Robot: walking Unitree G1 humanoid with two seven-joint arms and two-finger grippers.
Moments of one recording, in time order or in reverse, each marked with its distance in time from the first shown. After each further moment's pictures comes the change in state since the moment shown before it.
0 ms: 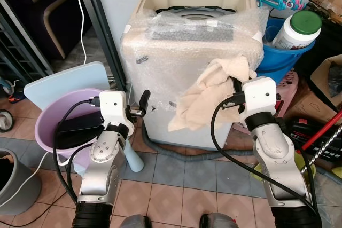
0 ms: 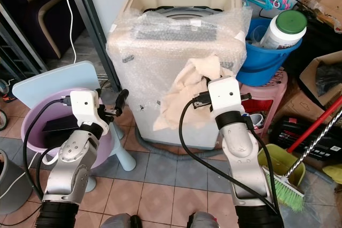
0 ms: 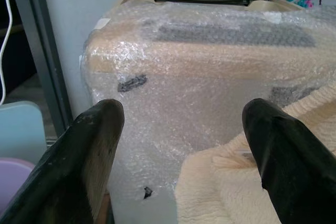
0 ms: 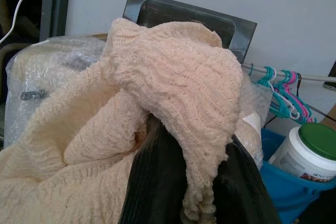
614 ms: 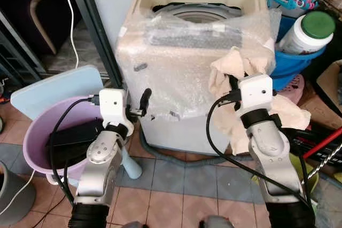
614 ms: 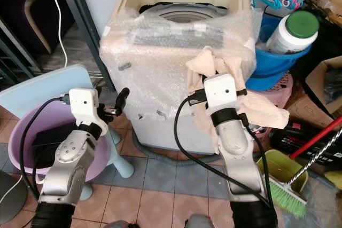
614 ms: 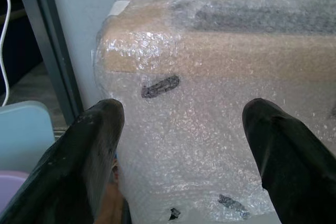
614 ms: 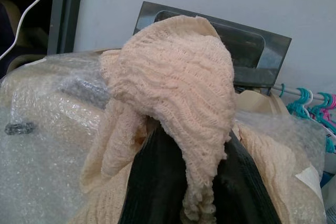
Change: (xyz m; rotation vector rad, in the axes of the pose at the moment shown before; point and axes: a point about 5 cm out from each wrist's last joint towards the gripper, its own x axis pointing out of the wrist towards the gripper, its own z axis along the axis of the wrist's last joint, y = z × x) left arm -0.006 0.008 -0.005 0.012 0.033 0.021; right arm 0.009 0.008 0.014 -0.009 -0.080 0.048
